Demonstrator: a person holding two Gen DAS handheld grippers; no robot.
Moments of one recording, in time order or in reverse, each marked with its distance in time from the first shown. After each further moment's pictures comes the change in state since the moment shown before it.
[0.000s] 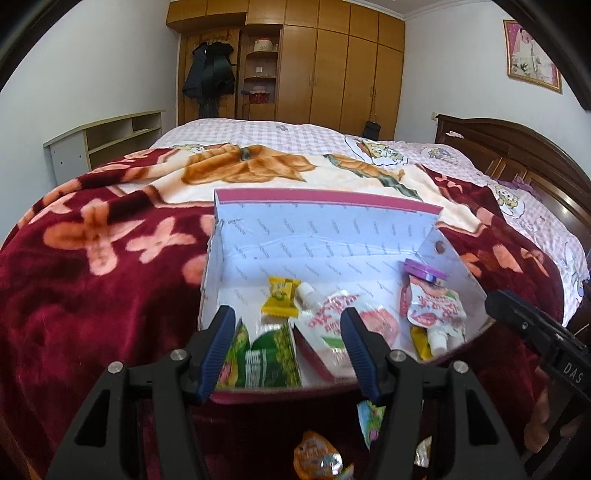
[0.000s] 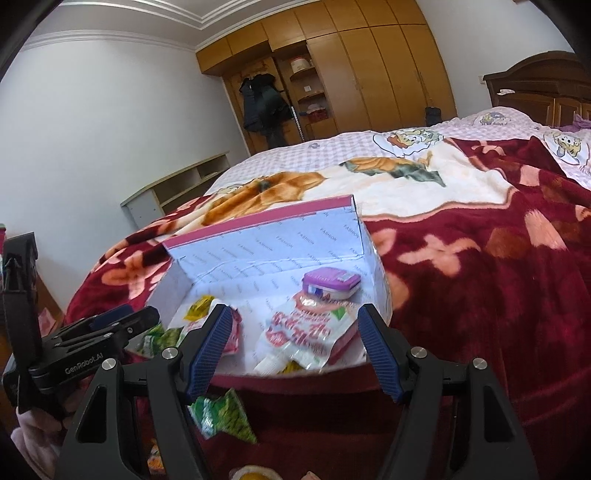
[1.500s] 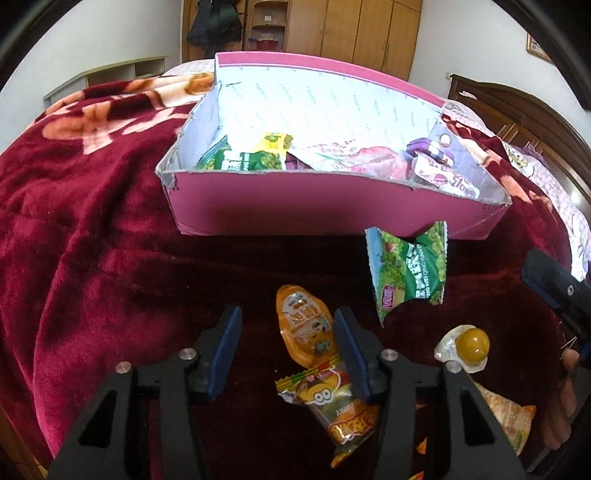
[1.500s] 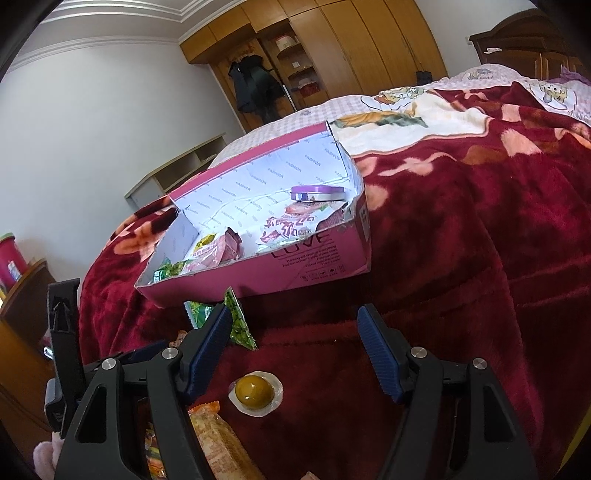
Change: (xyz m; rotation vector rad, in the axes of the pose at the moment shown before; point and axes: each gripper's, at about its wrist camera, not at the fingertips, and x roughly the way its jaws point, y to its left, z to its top) left arm 0.014 -0.016 -0.096 -0.031 0.210 0.024; right arm -0.026 -0.017 -0.064 0.102 0.096 0.040
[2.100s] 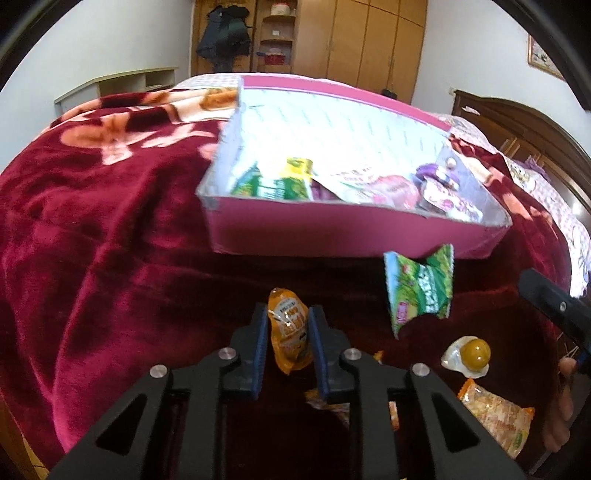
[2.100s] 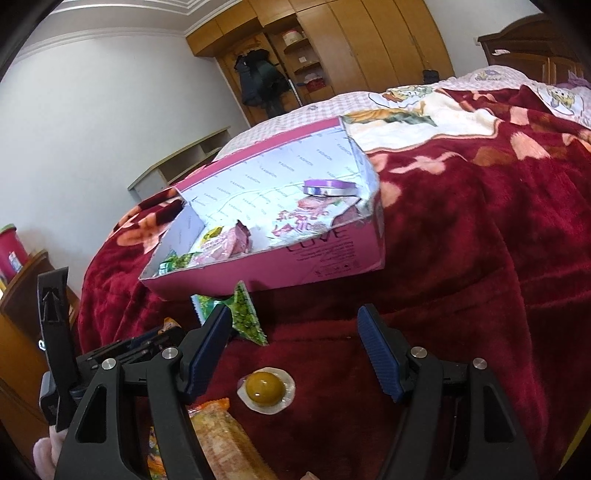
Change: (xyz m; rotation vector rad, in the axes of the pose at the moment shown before) left arm -0.015 0.023 0.005 -0.039 -0.064 0.009; right arm 0.003 0.017 0.000 -0.044 0.025 0.004
